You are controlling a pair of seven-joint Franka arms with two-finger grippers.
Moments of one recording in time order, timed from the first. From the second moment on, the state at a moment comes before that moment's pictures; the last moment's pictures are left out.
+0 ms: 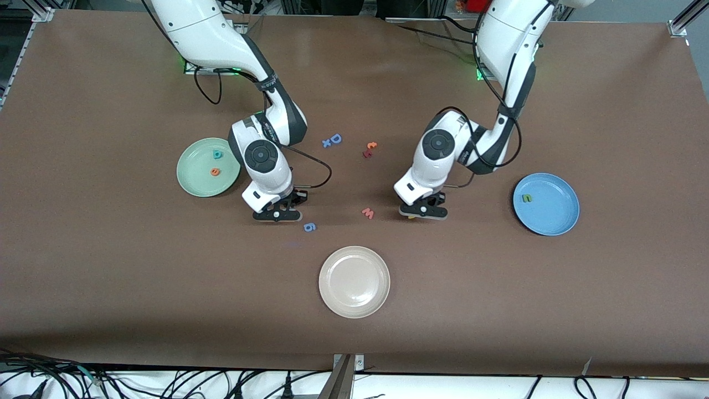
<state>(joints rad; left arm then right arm) -0.58 0.62 0.06 -1.91 0.06 2.59 -0.42 0.65 0.65 -0.12 -1.82 0.06 2.44 0.49</state>
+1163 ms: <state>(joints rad) -0.14 0.37 0.11 -2.07 0.06 2.33 0.48 0.44 0.50 -0.31 -1.99 0.06 2.04 -0.05</state>
